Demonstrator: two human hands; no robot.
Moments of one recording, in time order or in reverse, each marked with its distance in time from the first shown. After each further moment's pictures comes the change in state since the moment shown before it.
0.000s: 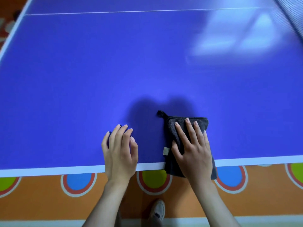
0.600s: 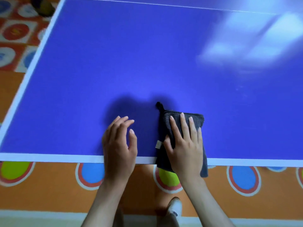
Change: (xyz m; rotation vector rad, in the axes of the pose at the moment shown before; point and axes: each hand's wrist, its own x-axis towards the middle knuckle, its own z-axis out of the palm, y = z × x) left_hand 0.010 -0.169 -0.078 -0.277 0.051 -0.125; right_hand -0.017 -0.213 0.047 -0.063 -0.050 -0.024
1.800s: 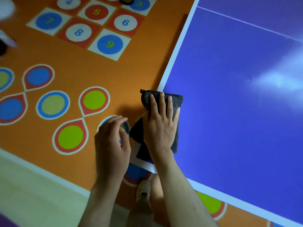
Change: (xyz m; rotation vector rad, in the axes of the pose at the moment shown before) left_hand 0.070 -0.301 -0.239 0.075 0.160 -0.345; right_hand 0.059 -0.479 0.116 0.136 -0.038 -0.270
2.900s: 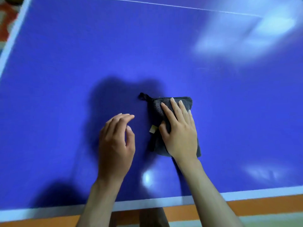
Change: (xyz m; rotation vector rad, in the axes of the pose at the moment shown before) left_hand -0.107 0.309 0.247 -0.115 -0.266 0.396; right_hand -0.049 0.463 -0.152 0.007 0.033 0.235
